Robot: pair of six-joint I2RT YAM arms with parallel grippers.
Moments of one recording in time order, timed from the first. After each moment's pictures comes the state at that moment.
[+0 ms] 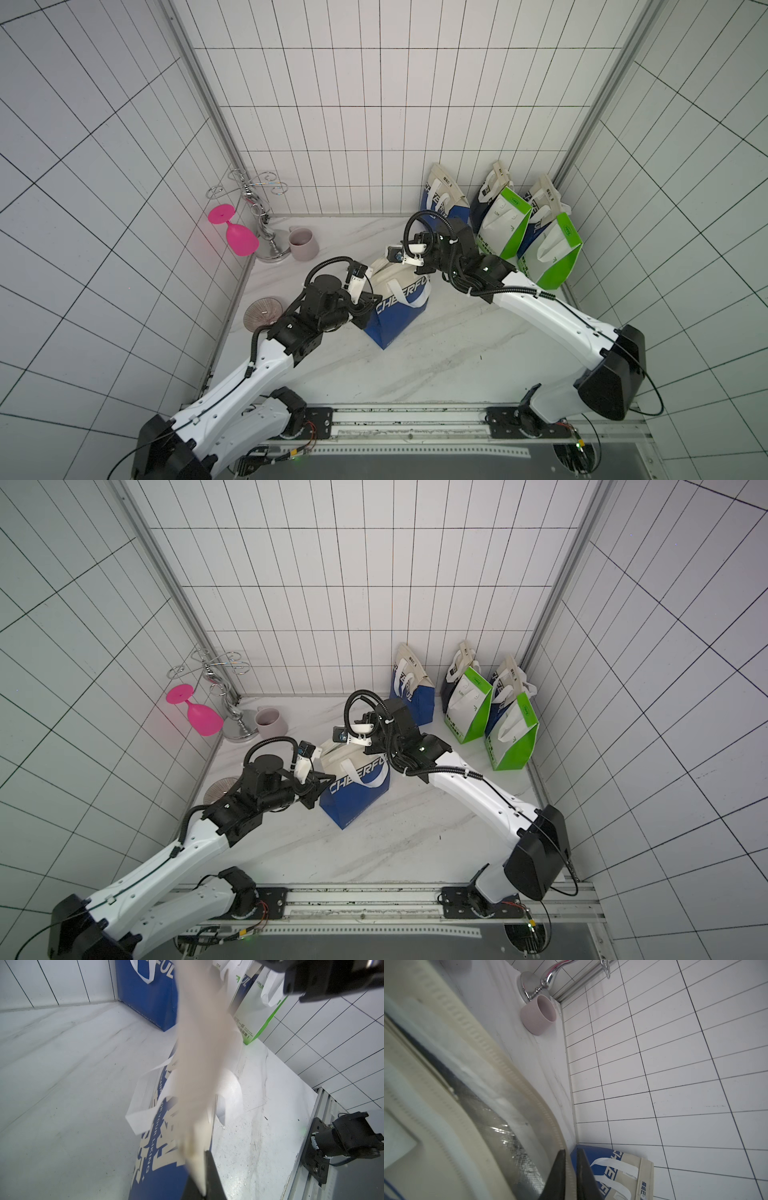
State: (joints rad) left arm -0.57 0.94 0.70 -0.26 0.33 -0.22; right arm 0.73 1.49 1.37 -0.26 0.00 -1.05
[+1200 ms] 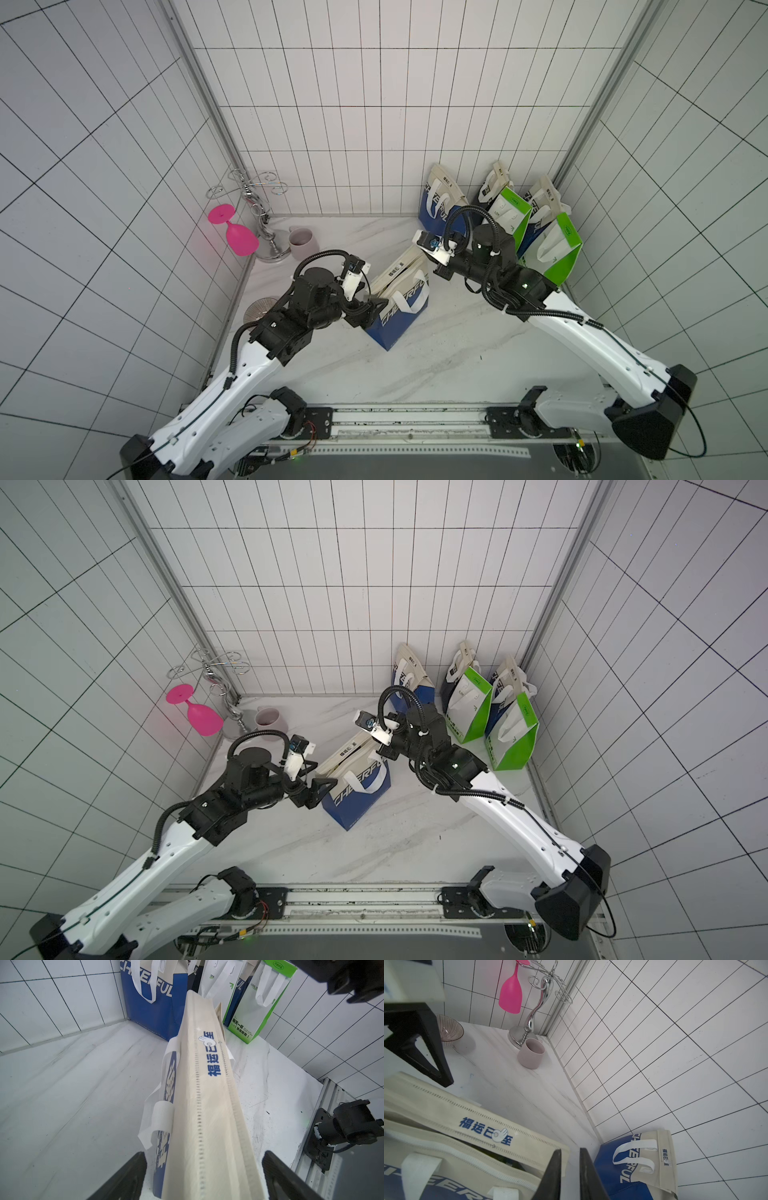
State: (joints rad) left arm -0.58 0.89 0.89 -0.50 0.29 -0.08; right arm 0.70 1.23 1.24 -0.25 -0.10 -0.59
